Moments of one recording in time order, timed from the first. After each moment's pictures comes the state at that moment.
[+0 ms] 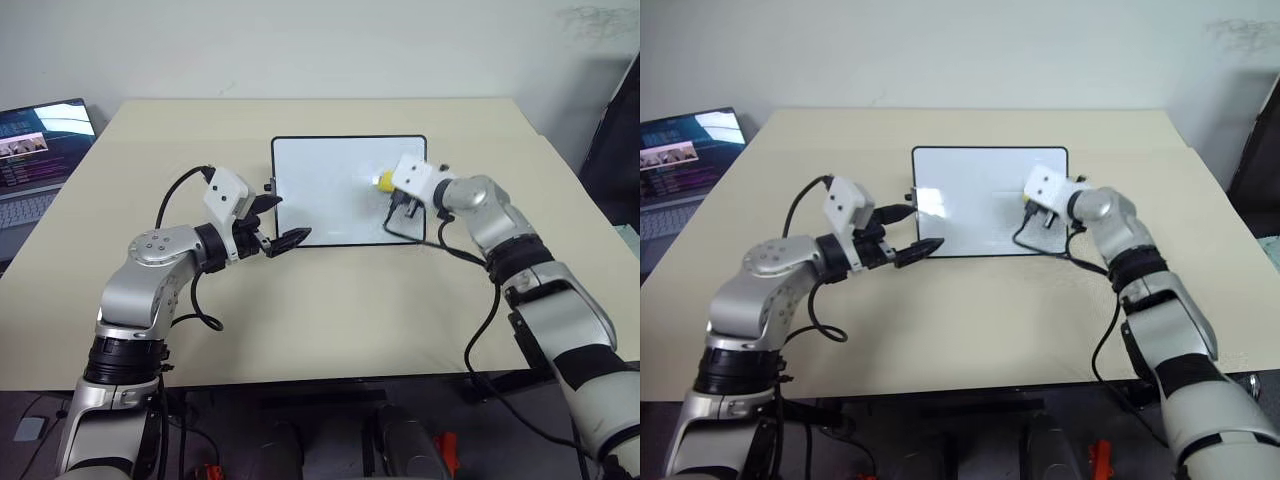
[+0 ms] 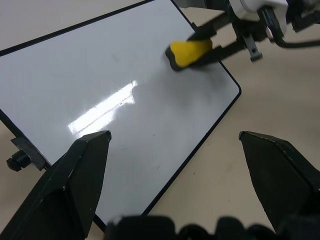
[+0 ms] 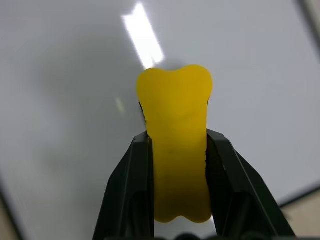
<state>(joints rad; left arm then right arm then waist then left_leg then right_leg) -0.52 0.61 0.03 -0.09 -0.37 0.54 -0.80 -1.08 -0.38 0.35 0.85 -0.33 -0.01 0.71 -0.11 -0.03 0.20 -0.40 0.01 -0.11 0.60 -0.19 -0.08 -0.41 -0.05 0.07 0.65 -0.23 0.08</state>
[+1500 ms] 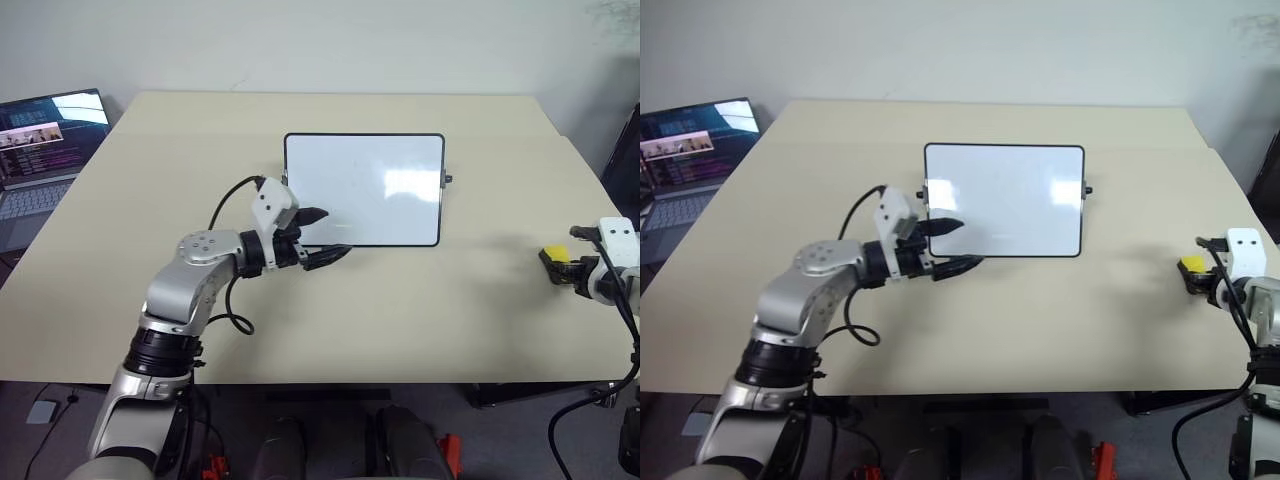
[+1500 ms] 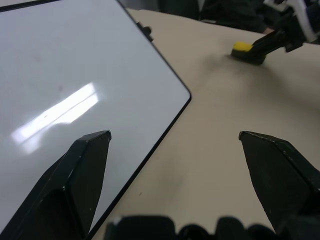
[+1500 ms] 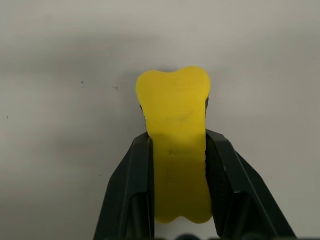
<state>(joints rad) -0.59 0.50 -0.10 -0.07 -0.39 0.54 -0.88 -0.49 -0.77 -0.32 0.35 0.14 0.89 0.58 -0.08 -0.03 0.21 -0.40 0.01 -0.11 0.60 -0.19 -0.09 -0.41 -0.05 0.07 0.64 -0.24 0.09</state>
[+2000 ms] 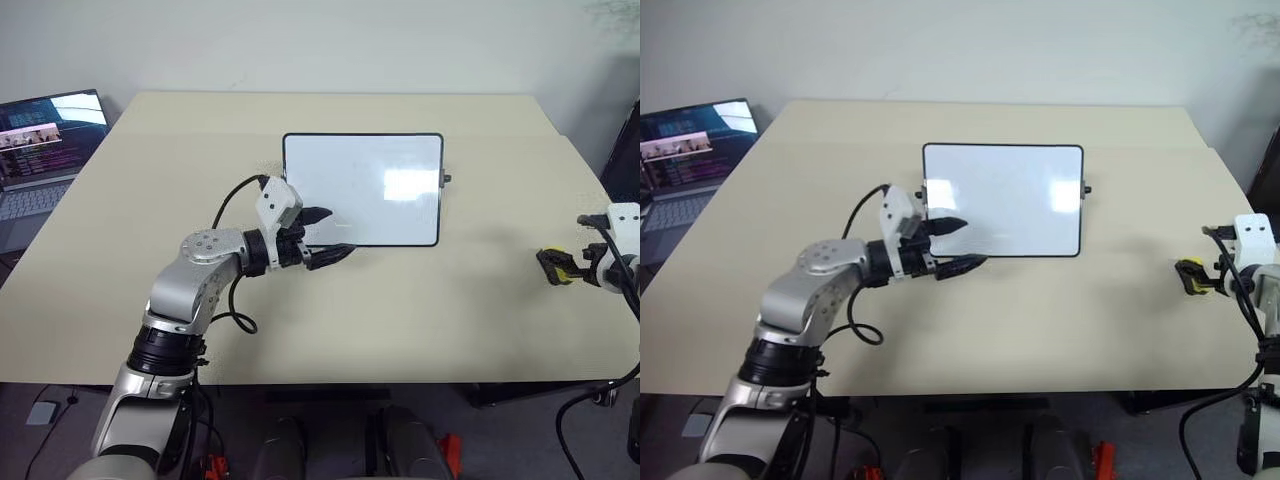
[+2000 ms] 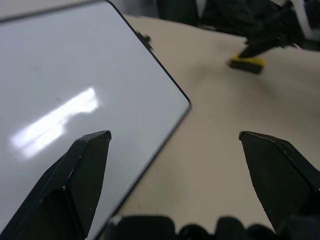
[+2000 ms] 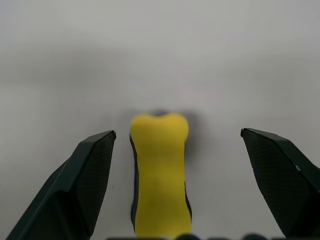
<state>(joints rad) -0.60 0.46 -0.04 -0.06 -0.39 0.52 -0.80 -0.56 -0.82 -0.31 0.32 0.18 0.87 0.59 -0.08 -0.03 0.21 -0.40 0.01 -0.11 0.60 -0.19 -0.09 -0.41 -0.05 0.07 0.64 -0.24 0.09</state>
